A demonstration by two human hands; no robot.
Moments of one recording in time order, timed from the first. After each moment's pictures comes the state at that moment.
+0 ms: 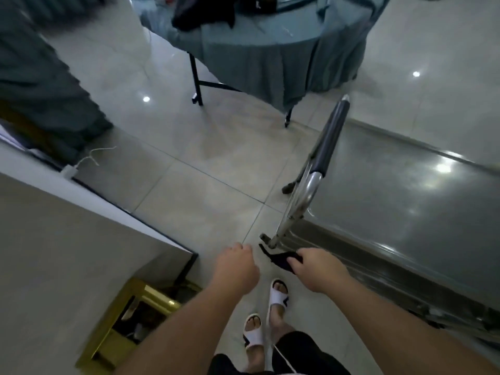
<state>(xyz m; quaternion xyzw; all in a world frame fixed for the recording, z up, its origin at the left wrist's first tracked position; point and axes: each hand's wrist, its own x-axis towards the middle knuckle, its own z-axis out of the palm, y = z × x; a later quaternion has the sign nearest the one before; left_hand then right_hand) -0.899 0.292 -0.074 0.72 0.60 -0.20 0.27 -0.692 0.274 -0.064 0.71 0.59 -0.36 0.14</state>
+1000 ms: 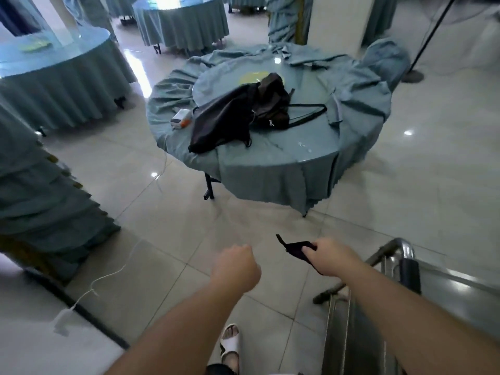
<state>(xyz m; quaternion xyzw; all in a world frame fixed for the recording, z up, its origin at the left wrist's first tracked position) -0.951 0.780 0.020 0.74 0.63 -0.16 0.19 -0.715 0.770 -0.001 0.76 0.56 -0.31 0.07</state>
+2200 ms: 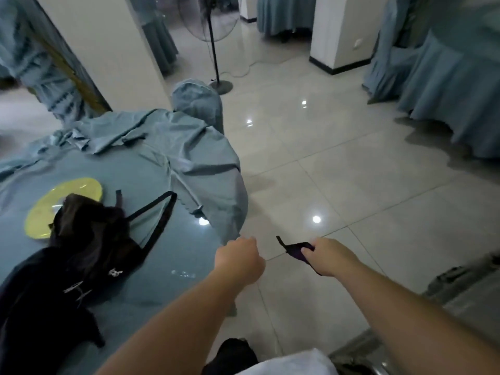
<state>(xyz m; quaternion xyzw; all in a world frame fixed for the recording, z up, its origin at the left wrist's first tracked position) -0.490 1.177 0.041 0.94 0.27 -0.20 0.10 -0.351 0.999 -0.002 0.92 0.21 -0.31 -0.08</state>
